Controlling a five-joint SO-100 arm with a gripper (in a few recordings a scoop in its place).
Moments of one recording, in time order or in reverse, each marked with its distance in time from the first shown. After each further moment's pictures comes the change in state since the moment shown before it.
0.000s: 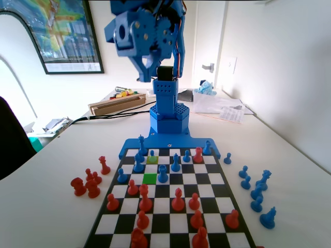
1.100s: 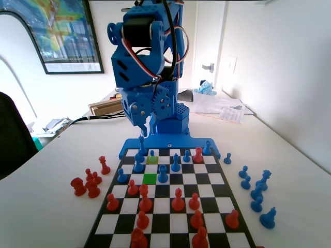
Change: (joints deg) arm -1.2 -14.9 22.6 -31.5 14.1
